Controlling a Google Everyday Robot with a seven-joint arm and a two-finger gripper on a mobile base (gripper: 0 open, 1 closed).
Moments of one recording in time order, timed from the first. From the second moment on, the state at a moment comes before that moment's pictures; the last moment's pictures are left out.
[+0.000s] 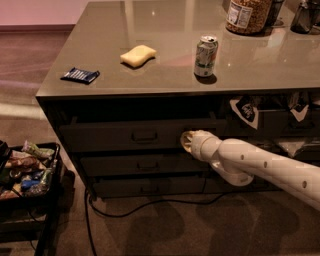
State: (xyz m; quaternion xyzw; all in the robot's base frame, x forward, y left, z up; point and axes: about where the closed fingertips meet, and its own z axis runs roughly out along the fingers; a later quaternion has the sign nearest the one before) arm 0.670 -0.110 0.620 -0.61 0.60 -0.16 0.49
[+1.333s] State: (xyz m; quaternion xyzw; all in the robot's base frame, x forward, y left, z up) arm 0.639 -0.121 0.628 -0.65 0.55 -0.17 0.50
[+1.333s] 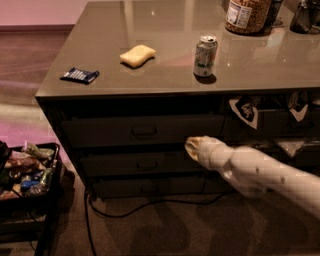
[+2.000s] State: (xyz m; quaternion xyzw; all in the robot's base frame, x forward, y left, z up) arm 0.541 -0.116 0.616 -0.63 0.53 -0.21 0.52
